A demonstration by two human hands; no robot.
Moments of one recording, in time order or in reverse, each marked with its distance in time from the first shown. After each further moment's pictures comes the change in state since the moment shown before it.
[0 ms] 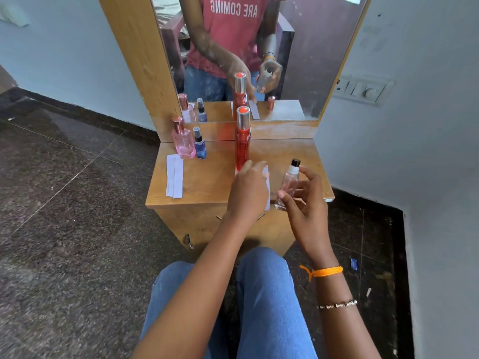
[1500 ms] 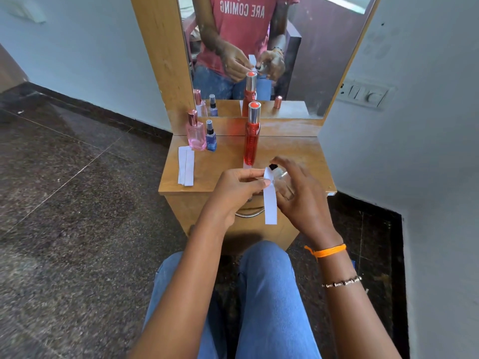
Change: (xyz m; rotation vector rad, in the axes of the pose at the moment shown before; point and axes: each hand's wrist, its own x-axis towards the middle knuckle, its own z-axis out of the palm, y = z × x) left_hand -0.046 0.006 -0.058 -0.724 -0.151 -0.400; right_hand 0.002 -0.032 0.002 -0.481 -0.208 -0.266
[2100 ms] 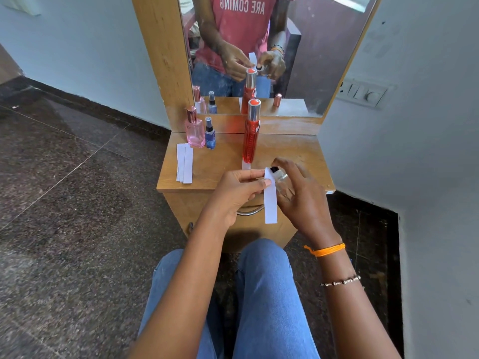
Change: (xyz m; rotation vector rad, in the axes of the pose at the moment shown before) left_hand 0.008 -0.012 0.001 -0.108 -0.025 -0.080; right_hand -0.003 0.004 0.000 -0.085 -0.015 0.005
